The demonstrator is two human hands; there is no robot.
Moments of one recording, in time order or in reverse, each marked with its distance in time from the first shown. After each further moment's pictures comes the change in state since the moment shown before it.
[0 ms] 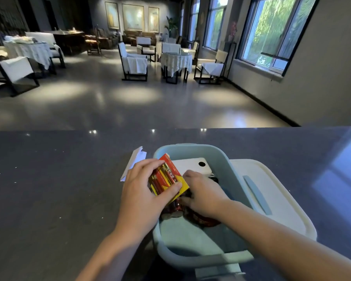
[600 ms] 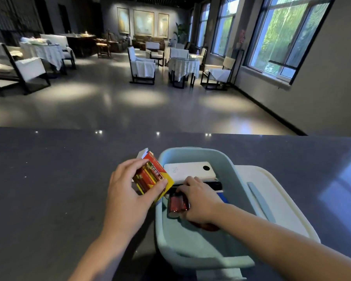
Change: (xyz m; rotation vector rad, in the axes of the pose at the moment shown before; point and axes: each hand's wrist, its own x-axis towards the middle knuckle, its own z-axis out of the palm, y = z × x) left_hand -0.007 -0.008 -0.024 -0.014 0.157 -0.067; right_hand 0.008 -0.005 0.014 -0.194 -0.158 -0.010
